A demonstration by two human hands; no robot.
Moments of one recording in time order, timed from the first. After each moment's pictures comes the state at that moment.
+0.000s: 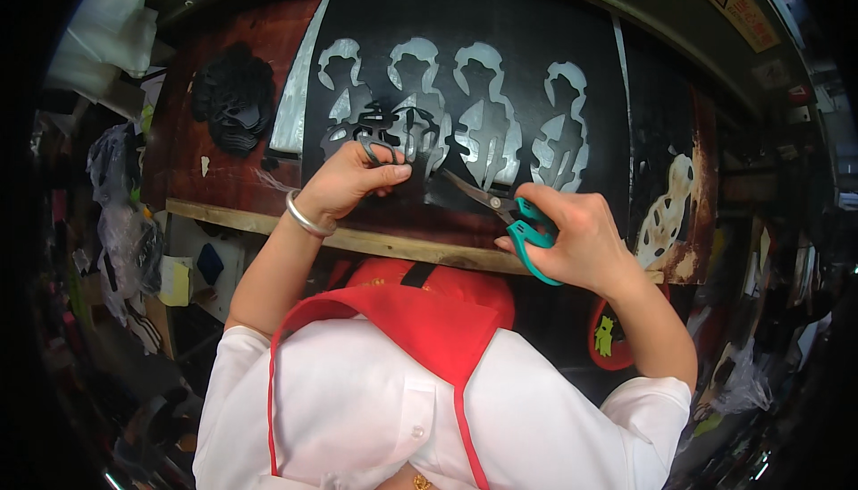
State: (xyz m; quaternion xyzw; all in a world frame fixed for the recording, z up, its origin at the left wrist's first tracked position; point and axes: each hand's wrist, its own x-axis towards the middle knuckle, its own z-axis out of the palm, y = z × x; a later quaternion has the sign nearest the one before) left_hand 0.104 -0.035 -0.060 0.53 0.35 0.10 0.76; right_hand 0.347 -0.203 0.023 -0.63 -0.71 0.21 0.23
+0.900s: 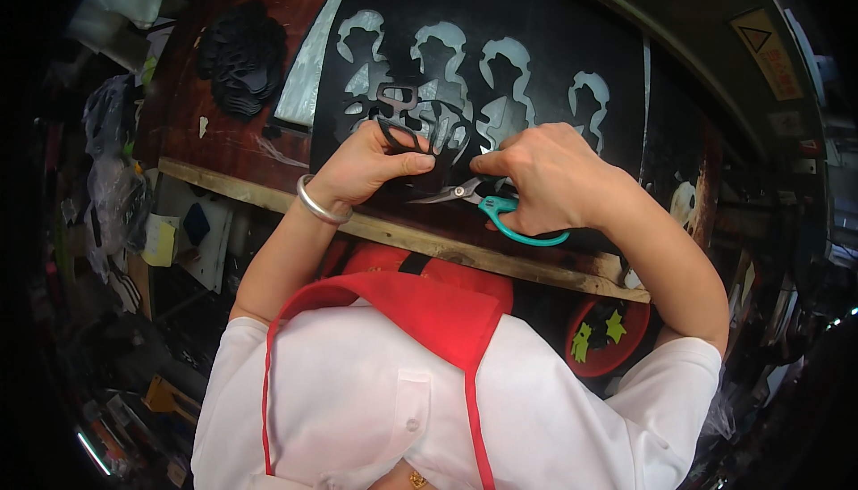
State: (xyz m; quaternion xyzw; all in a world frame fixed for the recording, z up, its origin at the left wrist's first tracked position) left_hand 0.114 -0.043 -0.057 0.50 0.27 0.21 0.80; right_hand 0.333 -0.104 0.049 -0.48 -0.84 0.22 -0.07
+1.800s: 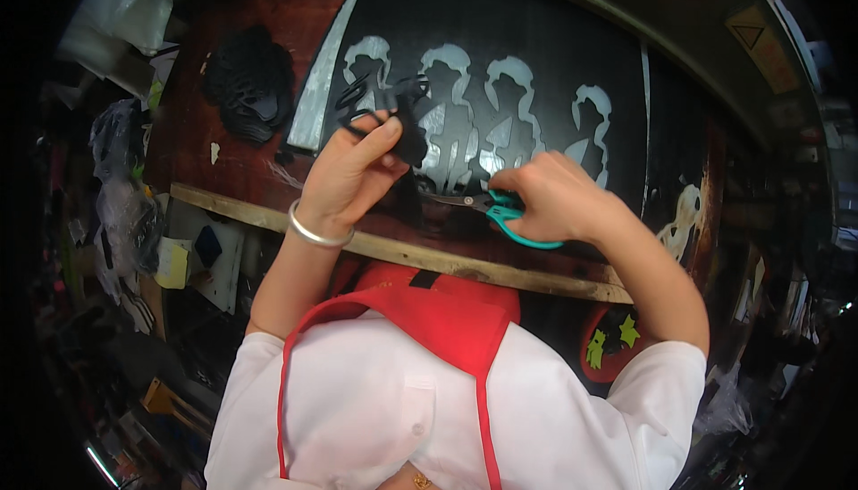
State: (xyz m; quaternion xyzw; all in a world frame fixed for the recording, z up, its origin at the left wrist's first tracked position) left_hand 0.104 -0.032 -0.028 0.24 0.23 0.36 0.87; right_hand 0.328 -0.110 0.024 -0.55 -0.79 0.26 0.01
